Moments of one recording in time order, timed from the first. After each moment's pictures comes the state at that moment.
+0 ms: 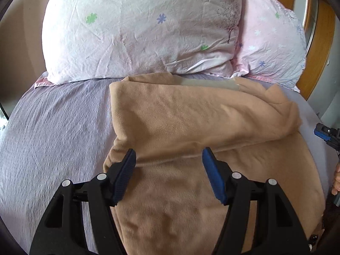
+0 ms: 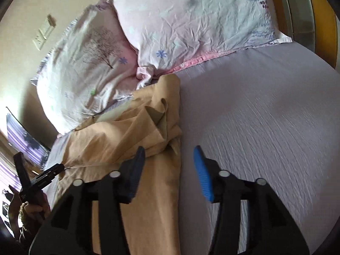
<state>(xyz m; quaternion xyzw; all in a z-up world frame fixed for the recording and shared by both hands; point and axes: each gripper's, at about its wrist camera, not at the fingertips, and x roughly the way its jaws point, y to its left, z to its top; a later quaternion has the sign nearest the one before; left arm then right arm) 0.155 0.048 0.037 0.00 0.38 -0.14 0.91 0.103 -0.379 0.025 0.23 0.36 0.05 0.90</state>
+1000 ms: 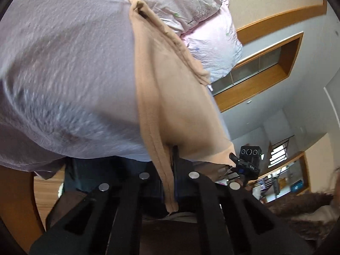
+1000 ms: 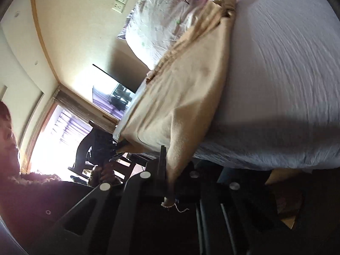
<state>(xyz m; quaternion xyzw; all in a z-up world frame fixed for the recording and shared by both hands) -0.037 0.149 -0.061 -0.33 0.42 -0.37 0.76 -0.083 -0.350 -0.036 0.31 0.38 0.37 0.79</state>
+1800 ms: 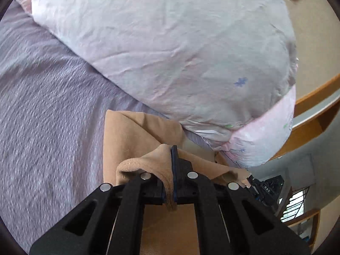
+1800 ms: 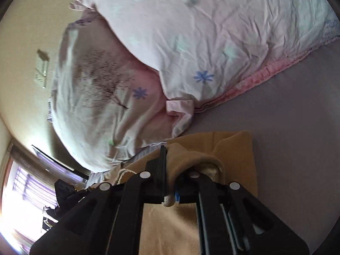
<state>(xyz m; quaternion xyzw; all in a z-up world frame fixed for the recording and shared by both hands) 0.311 0.125 -0.001 -0.38 0.43 -0.21 0.79 0.294 -0.368 0.012 0.35 0.37 0.13 0.85</state>
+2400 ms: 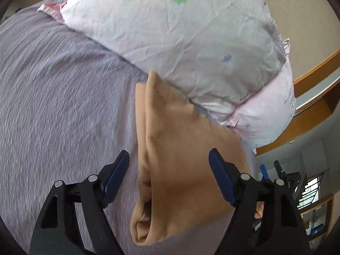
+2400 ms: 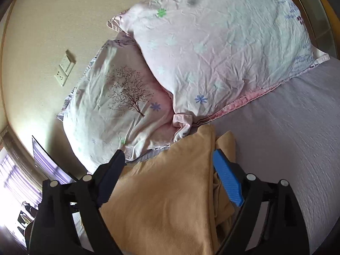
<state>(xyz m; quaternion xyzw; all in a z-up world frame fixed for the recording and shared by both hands) 0.225 0.143 0.017 -0.31 0.45 -0.20 0.81 0.191 -0.377 0.040 0.30 0.25 0.13 0.91</state>
